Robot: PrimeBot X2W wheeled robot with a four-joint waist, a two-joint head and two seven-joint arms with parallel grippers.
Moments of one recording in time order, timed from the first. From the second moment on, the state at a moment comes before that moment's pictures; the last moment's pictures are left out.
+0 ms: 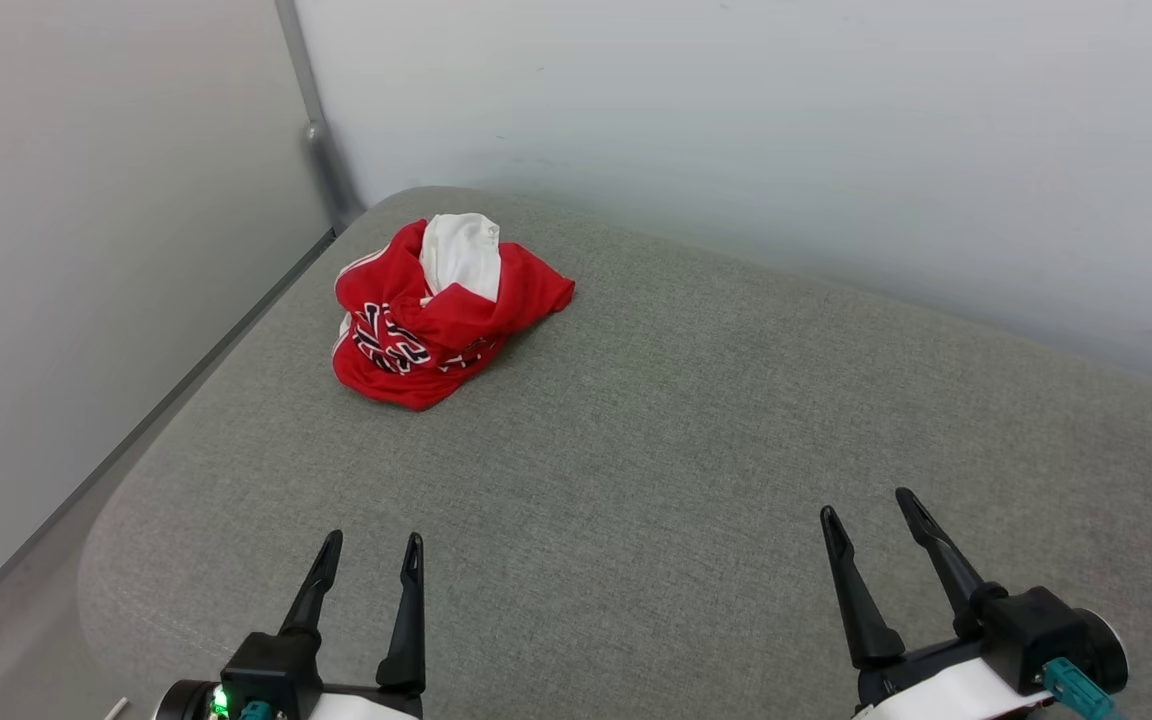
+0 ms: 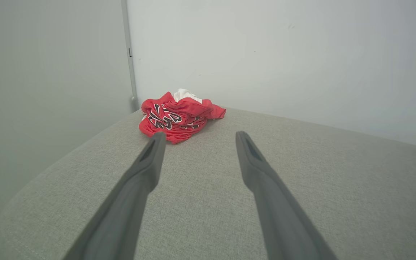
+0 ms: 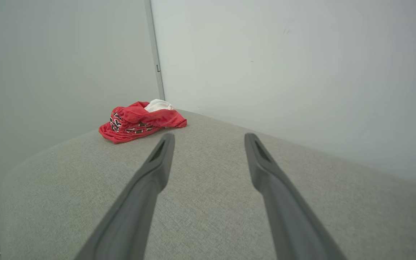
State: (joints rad) left arm 0.10 0.05 -0.11 0.05 -0.12 -0.03 -0.26; right arm 0.03 -0.05 0.13 0.10 0.09 0.13 -0.26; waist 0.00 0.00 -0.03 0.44
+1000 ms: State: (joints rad) left arm -0.24 0.16 -0.02 0.29 -0.30 -0.12 -0.23; right arm -0.08 -0.05 0.13 -0.02 -0.01 0.13 -0.26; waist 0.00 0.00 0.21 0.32
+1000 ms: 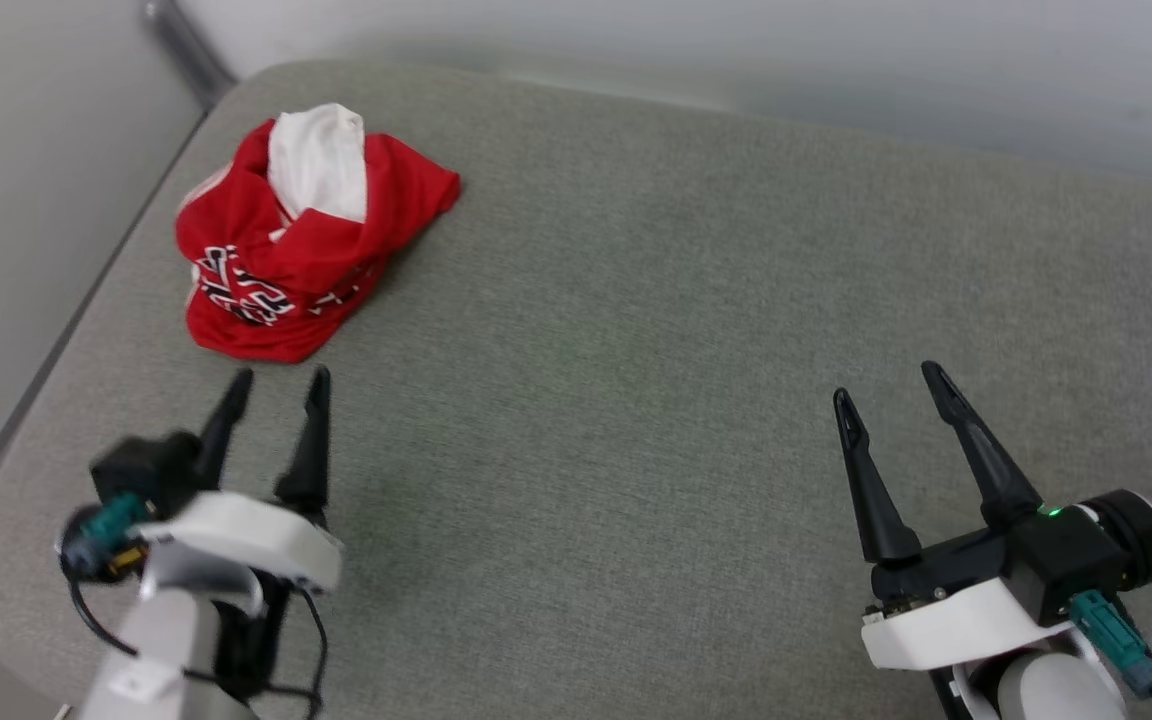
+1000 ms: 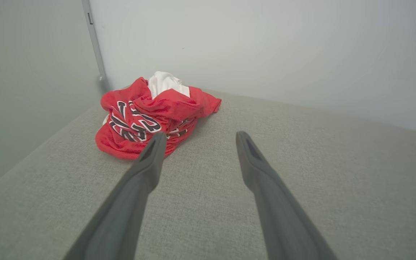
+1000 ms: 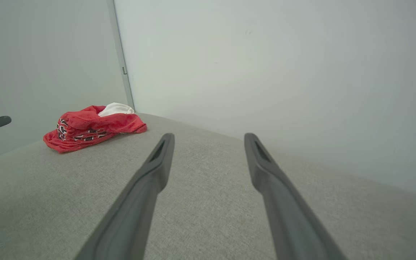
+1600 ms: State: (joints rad) left arm -0.81 0.67 -0.18 0.53 -0.77 -0.13 0.62; right arm -0.17 -0.05 0.11 -0.13 -0.07 0.13 -0.24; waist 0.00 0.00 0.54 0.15
